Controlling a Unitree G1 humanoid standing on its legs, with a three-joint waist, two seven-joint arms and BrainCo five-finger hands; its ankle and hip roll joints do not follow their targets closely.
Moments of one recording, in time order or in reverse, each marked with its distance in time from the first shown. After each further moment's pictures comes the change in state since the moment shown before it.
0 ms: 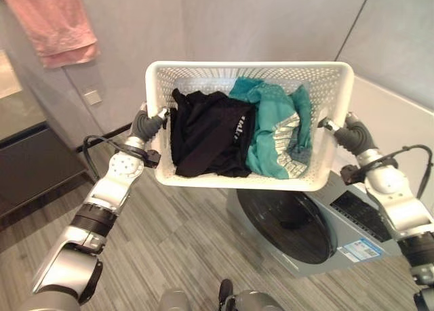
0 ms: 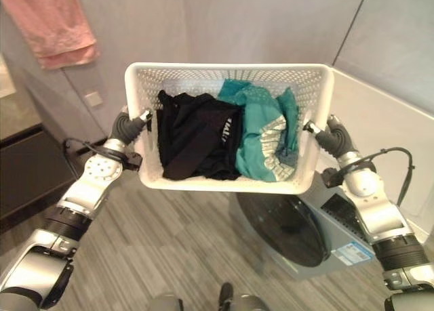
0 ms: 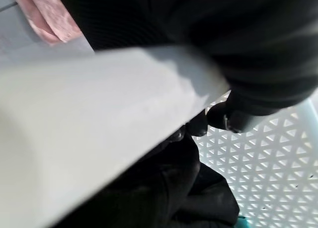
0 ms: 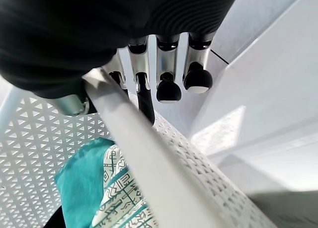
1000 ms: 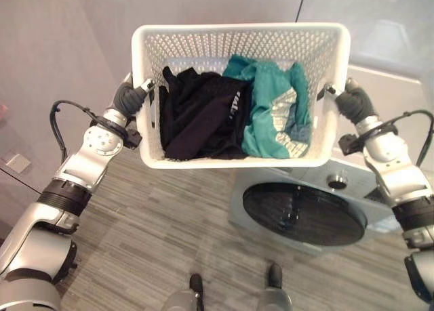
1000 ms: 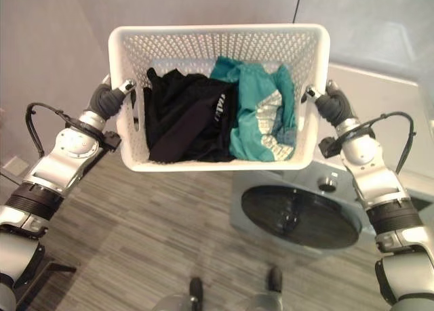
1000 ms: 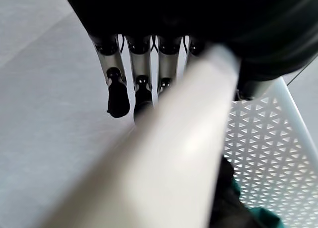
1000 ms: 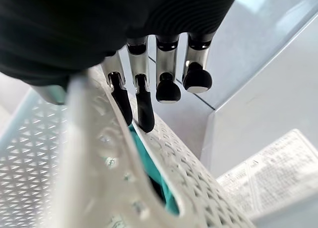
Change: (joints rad) left arm -0.147 0.193 -0.127 0.091 -0.031 -0.040 -0.062; right arm -0.257 -0.013 0.096 0.165 -0.016 -0.058 0.038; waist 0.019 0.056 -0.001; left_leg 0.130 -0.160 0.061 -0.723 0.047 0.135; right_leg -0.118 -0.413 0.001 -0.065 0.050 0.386
